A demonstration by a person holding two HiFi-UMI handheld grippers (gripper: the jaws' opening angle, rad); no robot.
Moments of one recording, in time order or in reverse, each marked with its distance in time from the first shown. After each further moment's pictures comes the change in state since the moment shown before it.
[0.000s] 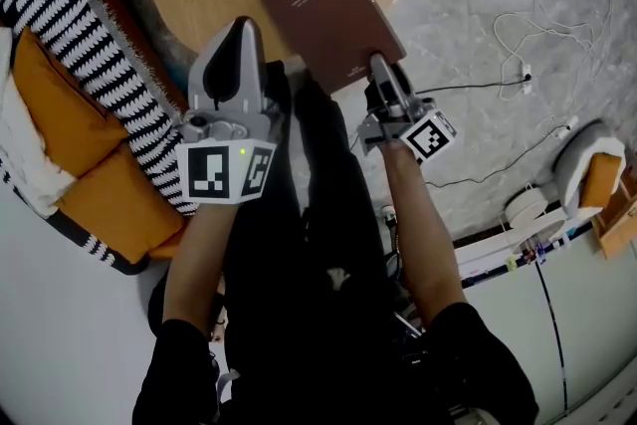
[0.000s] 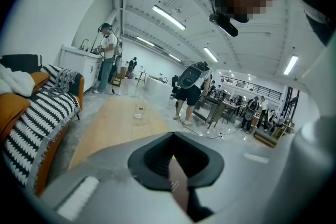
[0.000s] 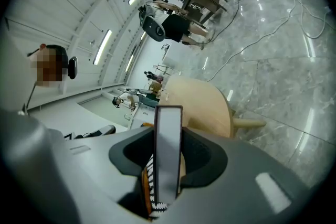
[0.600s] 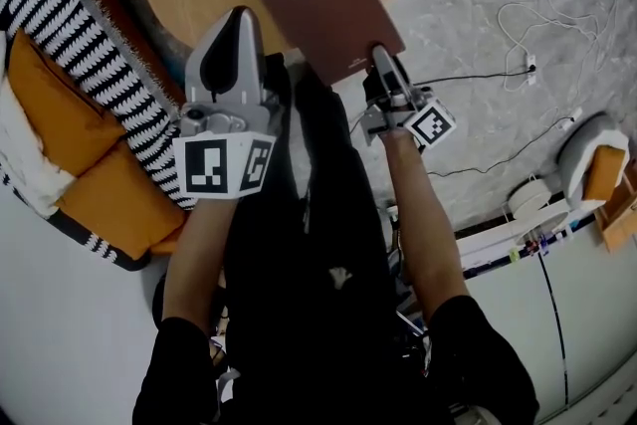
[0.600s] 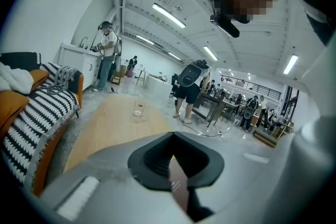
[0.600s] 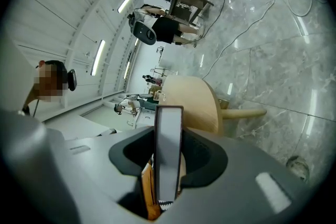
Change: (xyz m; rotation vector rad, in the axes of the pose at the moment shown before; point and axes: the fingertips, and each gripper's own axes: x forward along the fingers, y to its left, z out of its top) left arm 0.006 0.005 -0.013 -0.003 0.013 -0.005; right arm -0.002 -0.032 -0.015 0.116 -0.014 0.046
